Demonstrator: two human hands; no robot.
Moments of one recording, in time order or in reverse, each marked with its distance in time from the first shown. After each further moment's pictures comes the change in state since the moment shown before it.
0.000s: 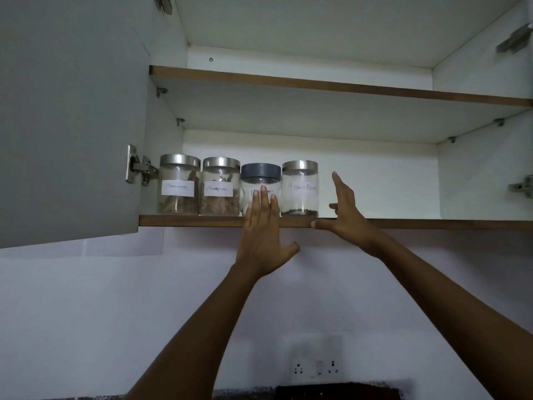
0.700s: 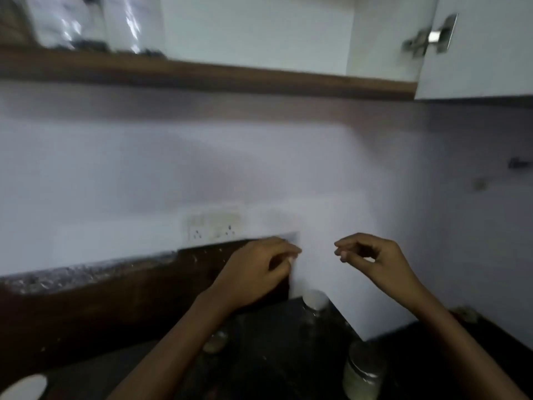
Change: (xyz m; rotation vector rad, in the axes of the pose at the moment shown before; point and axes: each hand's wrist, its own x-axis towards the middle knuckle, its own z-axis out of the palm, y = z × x) left_hand -0.175 0.227 0.113 -0.745 -0.490 0.085; right_hand -0.317 0.159 -0.135 -0.014 0.018 0.382
